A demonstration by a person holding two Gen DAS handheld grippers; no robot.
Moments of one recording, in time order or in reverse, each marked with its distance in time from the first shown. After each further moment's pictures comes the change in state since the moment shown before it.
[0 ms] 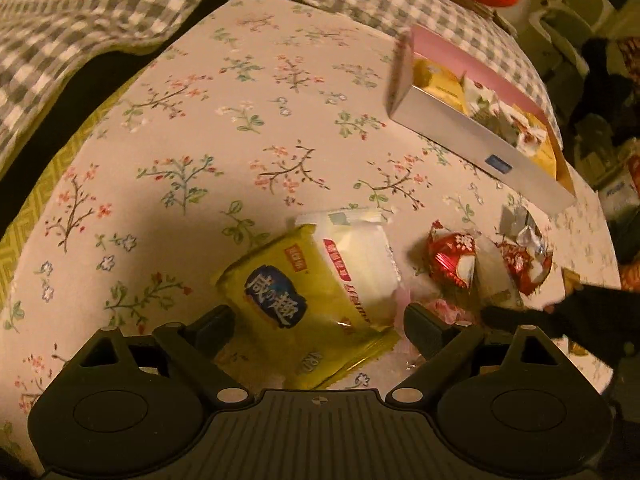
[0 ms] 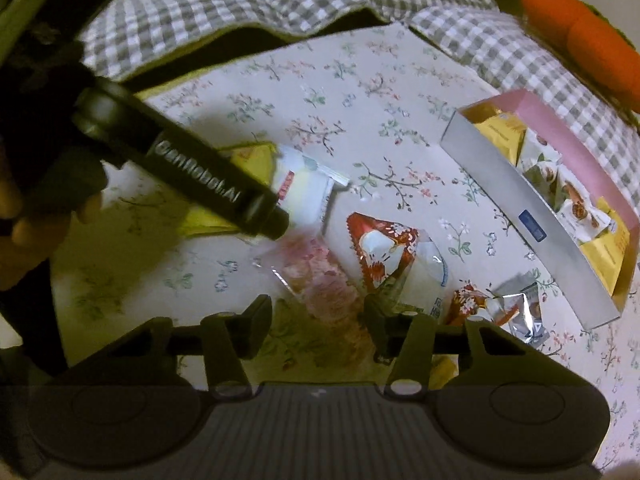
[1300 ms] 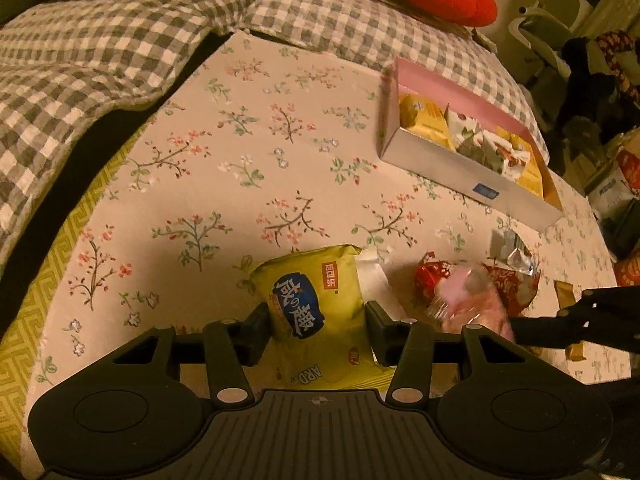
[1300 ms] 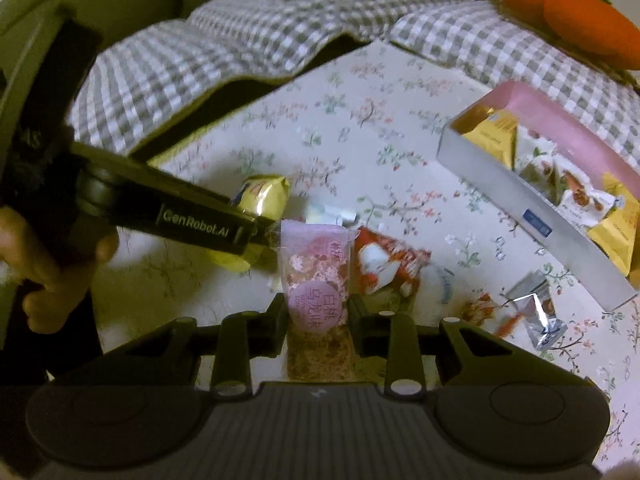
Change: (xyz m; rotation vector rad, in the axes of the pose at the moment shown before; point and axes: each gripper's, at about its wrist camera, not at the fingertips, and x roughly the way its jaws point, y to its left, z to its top) left arm -0.023 0.005 0.016 0.056 -0.080 -0.001; right arm -0.029 -0.021 0.011 0.199 -0.083 0.124
